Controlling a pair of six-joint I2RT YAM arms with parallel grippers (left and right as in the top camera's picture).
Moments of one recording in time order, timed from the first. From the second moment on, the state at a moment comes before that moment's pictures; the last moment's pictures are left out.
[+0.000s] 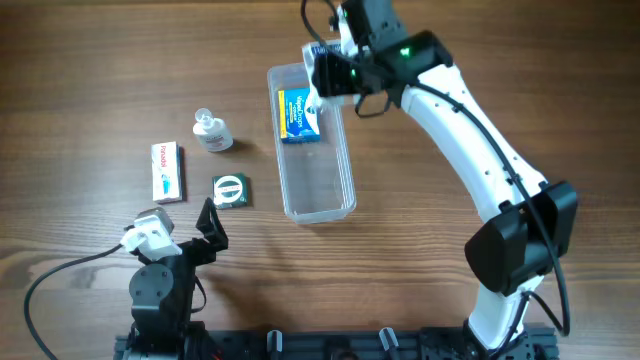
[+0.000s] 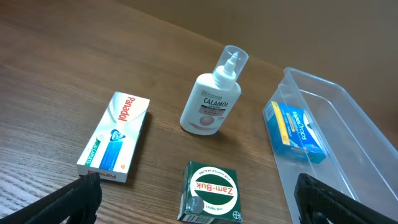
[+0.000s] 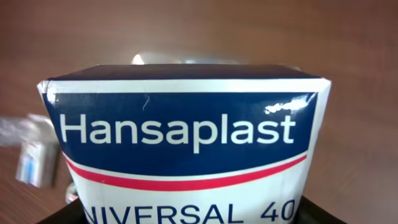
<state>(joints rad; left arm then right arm) -0.05 0.01 0.12 -0.41 -0.11 -0.38 0.47 1.99 1.93 -0.88 -0.13 0.28</state>
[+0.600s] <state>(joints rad) -0.05 0.01 0.12 -0.41 -0.11 -0.38 0.58 2.23 2.10 -1.00 -0.14 0.27</state>
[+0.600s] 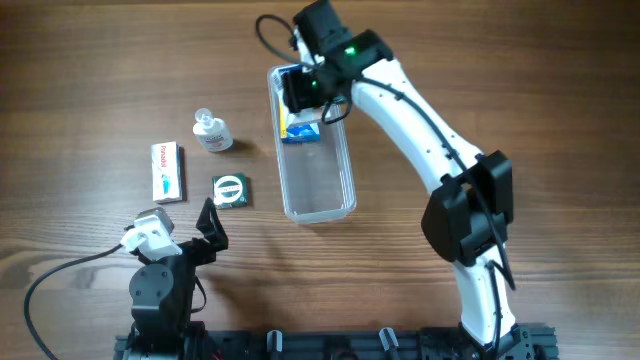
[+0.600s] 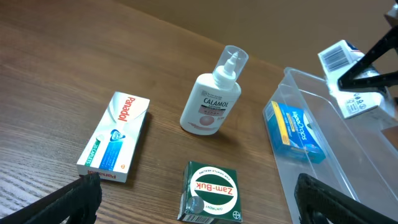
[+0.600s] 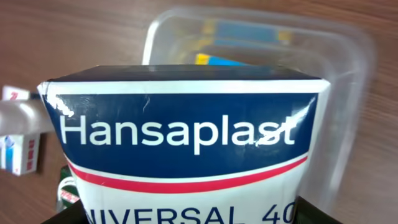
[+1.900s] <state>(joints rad) -0.05 0.01 0.12 -0.41 -0.11 -0.38 0.59 2.39 2.10 -0.83 -0.05 0.34</state>
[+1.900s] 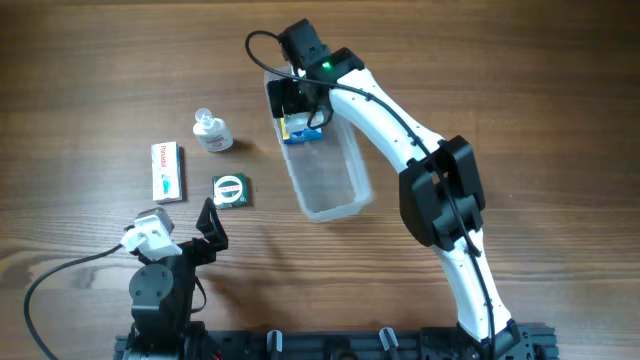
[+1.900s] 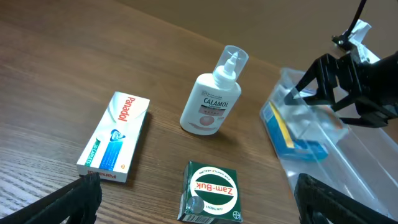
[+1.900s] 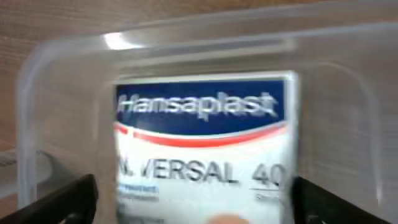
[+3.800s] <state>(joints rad) -0.05 0.01 0.12 -0.41 -0.11 -0.38 0.59 1.43 2.10 -1.41 0.31 0.10</state>
